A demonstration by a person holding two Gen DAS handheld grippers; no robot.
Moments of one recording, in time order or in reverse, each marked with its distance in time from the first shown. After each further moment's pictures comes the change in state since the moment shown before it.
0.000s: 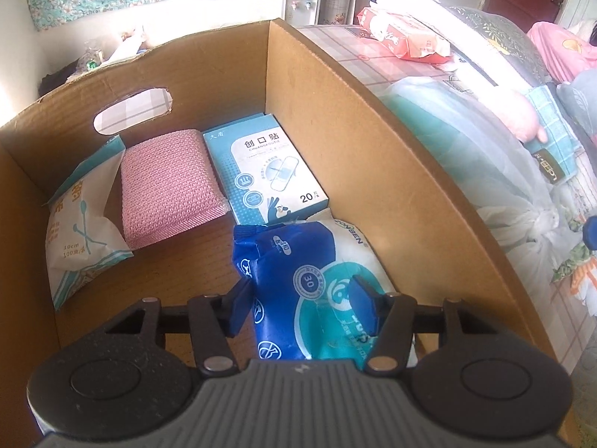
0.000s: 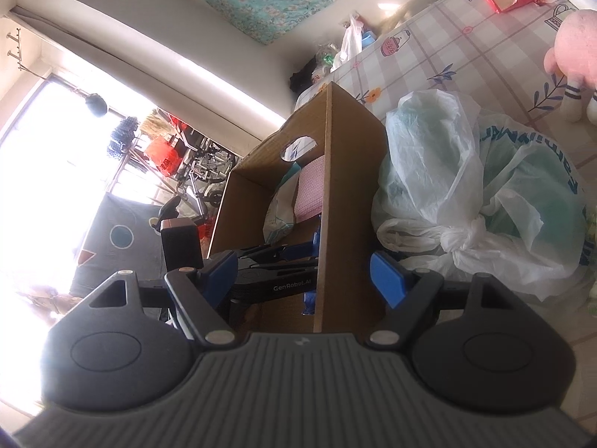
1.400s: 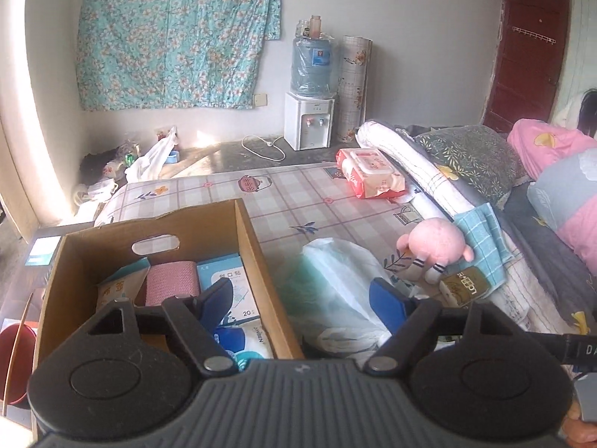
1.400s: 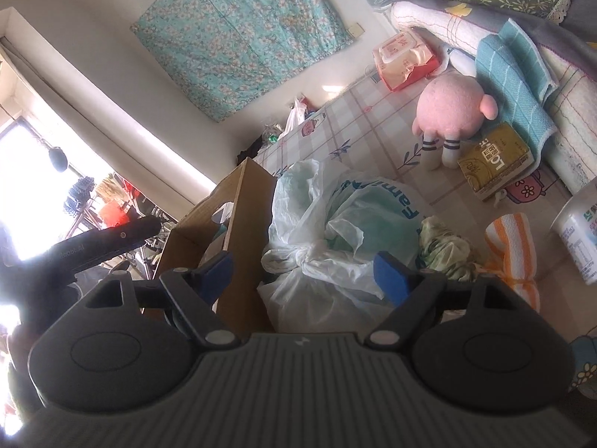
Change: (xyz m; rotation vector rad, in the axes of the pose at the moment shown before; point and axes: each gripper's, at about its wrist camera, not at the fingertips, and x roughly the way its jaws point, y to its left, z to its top) left arm -0.151 -0.110 0.021 -0.028 -0.357 0.082; right arm -0.099 -0.065 -0.044 -0.024 -0.294 -0.178
